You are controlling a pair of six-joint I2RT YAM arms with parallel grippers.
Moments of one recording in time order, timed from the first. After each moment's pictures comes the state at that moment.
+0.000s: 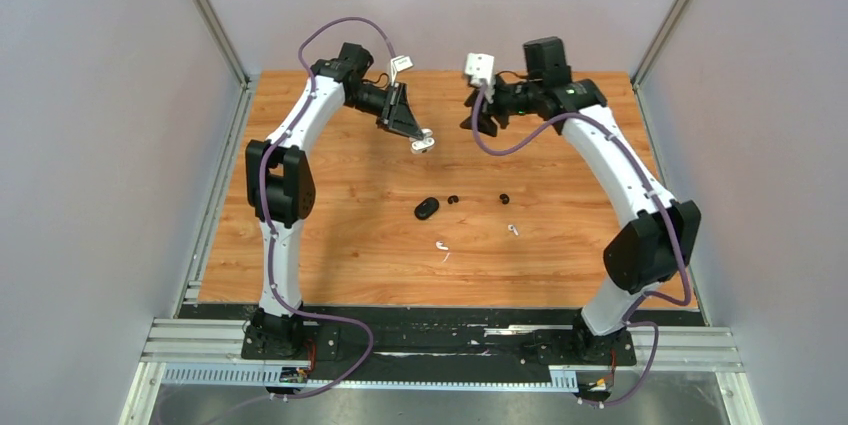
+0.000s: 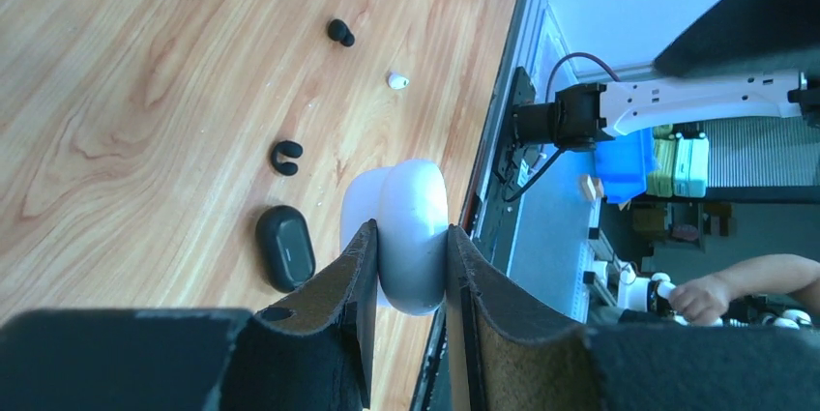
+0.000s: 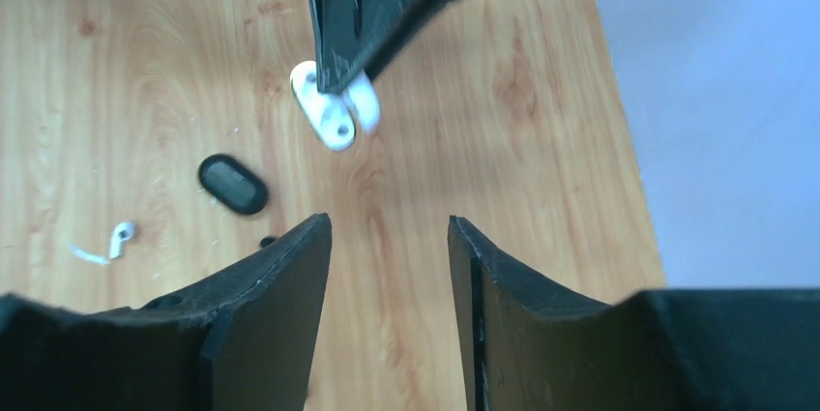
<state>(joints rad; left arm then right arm) -0.27 2.21 2.11 -1.06 1.17 0.12 0.39 1.73 1.75 -0.68 -0.75 -0.87</state>
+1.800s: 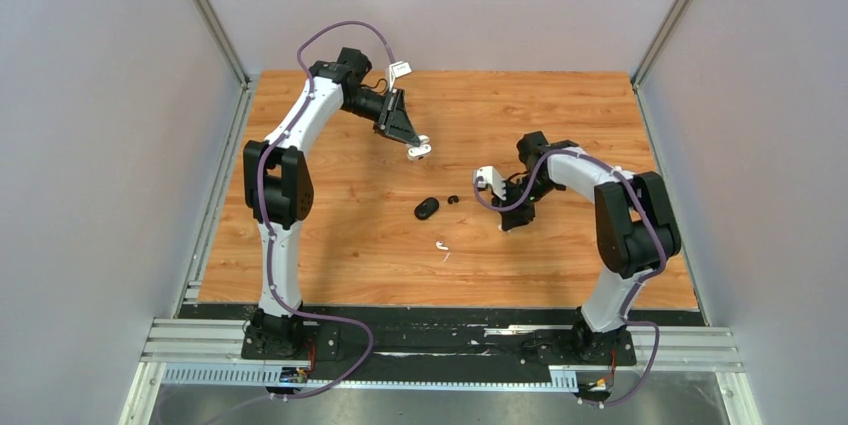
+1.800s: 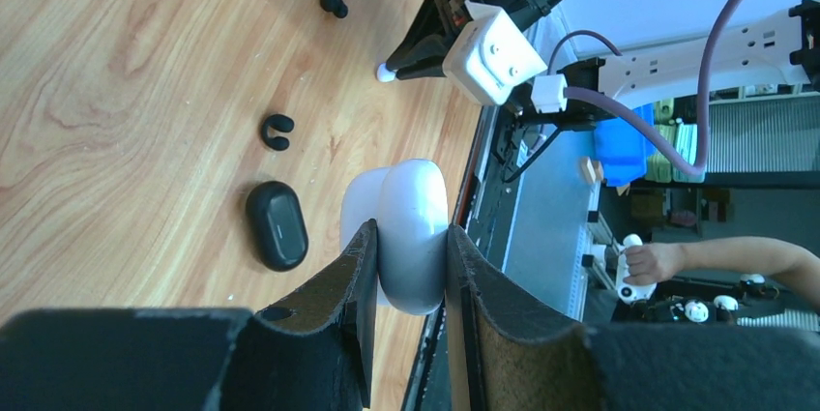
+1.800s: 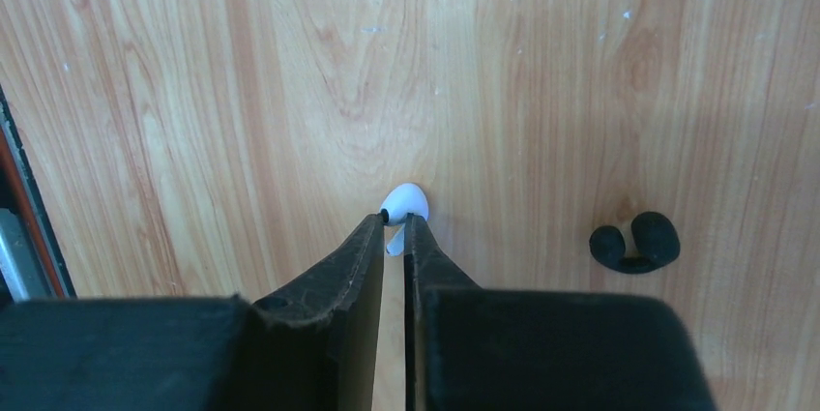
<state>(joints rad) -0.27 2.19 2.07 -1.13 1.17 0.20 0.27 1.78 1.13 -0.87 -0.60 -1.16</state>
